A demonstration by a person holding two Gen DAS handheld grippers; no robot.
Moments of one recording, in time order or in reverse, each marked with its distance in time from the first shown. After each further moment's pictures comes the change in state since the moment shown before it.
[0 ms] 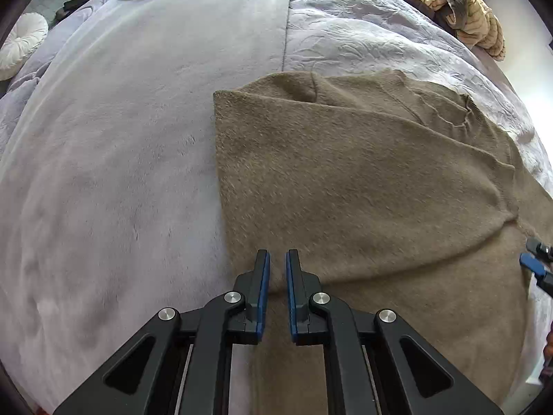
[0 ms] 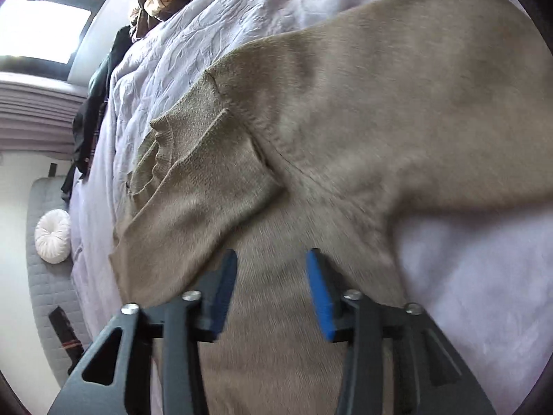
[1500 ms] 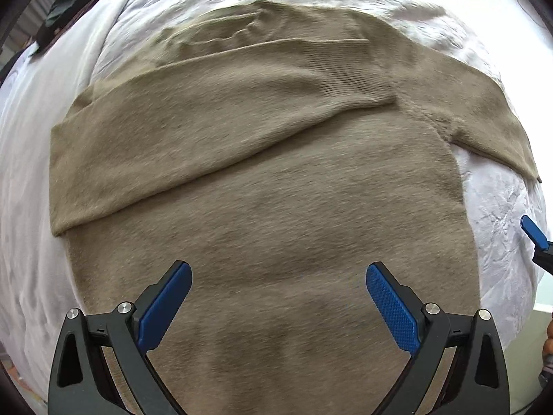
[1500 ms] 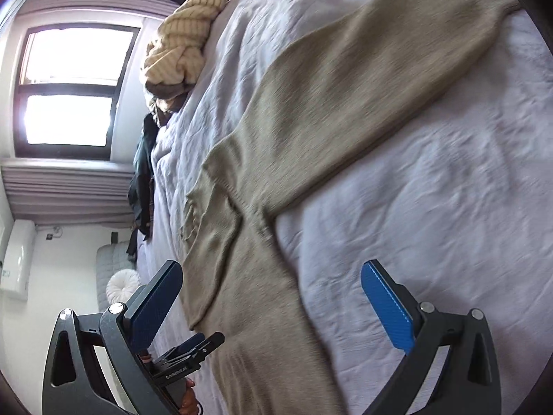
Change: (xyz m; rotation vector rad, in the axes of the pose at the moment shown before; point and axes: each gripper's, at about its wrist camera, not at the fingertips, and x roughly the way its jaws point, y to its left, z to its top) left arm 0.000 -0.248 -0.061 0.284 0.128 -0.029; right arm -0.125 -0.138 -0.024 0.226 -0.183 0.277
